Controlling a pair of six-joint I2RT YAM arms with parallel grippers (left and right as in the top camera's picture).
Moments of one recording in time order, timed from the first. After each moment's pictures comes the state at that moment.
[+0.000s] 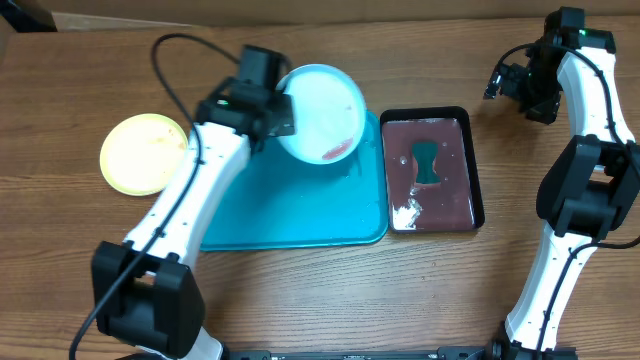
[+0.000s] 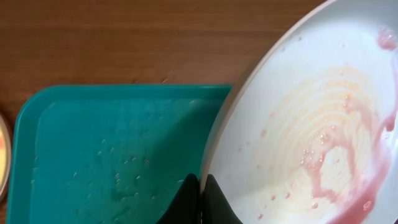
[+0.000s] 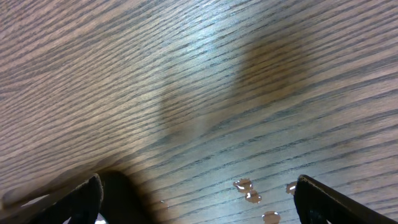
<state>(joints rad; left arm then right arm) -0.35 1.75 1.49 -0.72 -0.16 -0.33 -0.20 2.40 2.17 -1.18 -0.15 0.23</state>
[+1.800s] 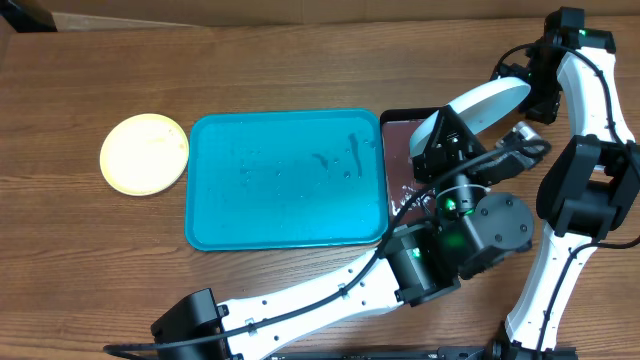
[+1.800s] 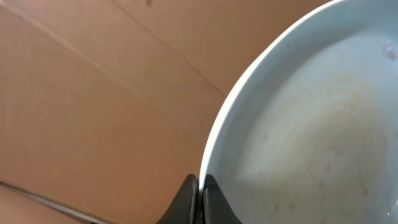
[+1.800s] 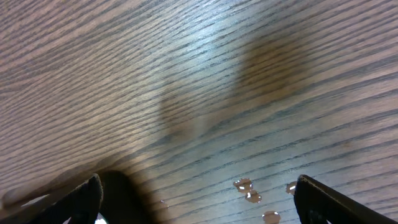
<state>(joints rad) -1.21 1.75 1.50 0.23 -1.26 0.78 -0.20 2.40 2.17 -1.18 -0.15 0.23</state>
